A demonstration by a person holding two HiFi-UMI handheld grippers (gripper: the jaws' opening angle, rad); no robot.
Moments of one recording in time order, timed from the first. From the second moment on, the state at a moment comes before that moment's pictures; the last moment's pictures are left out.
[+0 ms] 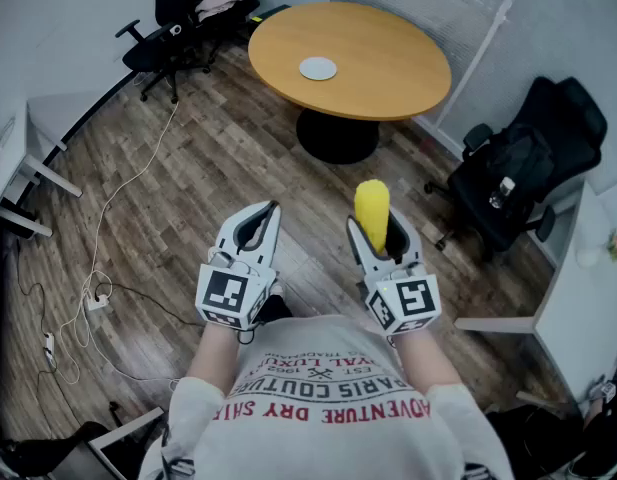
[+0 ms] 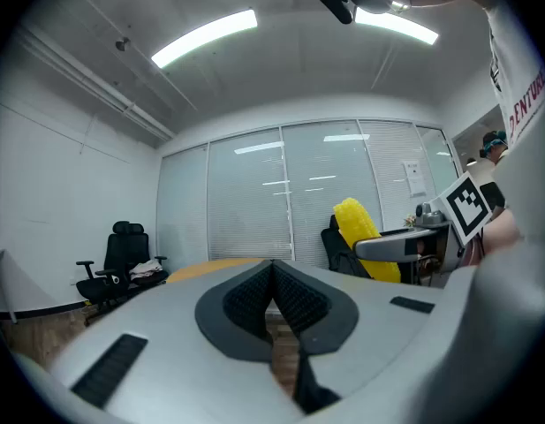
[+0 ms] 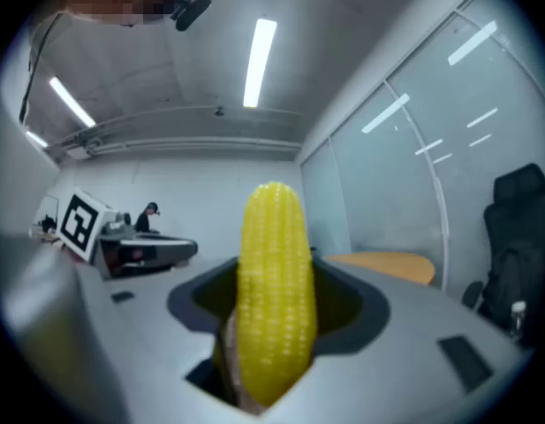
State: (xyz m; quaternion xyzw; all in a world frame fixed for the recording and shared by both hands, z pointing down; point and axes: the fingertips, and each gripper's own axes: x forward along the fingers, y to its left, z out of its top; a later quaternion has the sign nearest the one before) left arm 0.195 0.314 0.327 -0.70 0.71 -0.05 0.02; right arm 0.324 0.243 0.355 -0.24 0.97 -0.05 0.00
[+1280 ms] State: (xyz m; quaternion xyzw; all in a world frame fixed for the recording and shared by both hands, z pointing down) left arm 0.084 0.279 0.334 -0.74 0.67 -0.04 0.01; right arm 0.204 0.210 0.366 -0.28 0.95 -0.10 -0.01
